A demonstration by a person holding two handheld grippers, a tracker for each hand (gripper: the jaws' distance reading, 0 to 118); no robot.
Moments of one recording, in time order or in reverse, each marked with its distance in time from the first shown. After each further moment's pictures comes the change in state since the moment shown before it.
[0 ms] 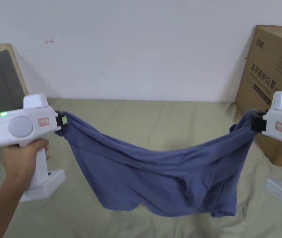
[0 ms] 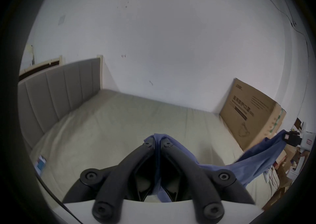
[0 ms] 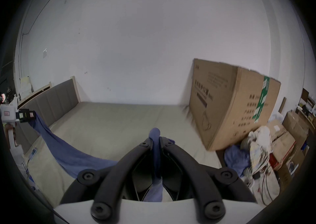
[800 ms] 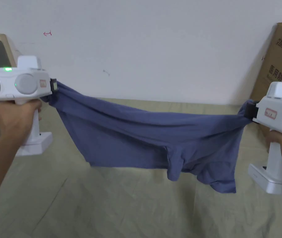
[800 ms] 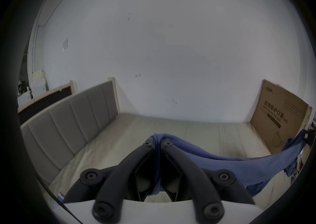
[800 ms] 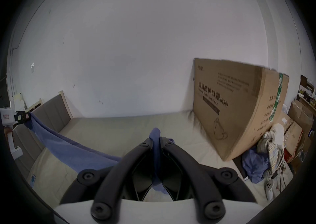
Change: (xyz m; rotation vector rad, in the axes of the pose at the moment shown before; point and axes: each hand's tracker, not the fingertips) left arm -0.040 0.059 -0.141 0.025 0.188 -0.106; right arm -0.049 0.015 -0.136 -0.010 -0.048 -0.121
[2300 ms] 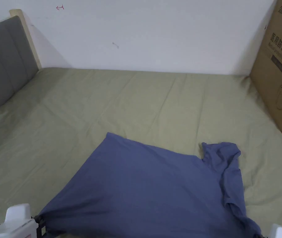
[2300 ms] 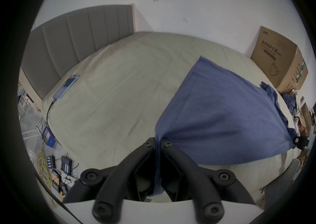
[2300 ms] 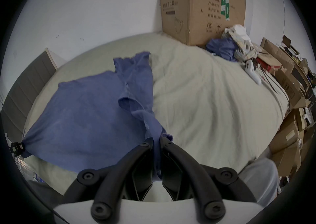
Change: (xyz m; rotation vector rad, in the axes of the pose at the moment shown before) left arm -0.092 -0.391 0.237 -0.476 0.041 0.041; right arm 0.049 -0.373 0.215 -0.437 -0.240 -0.058
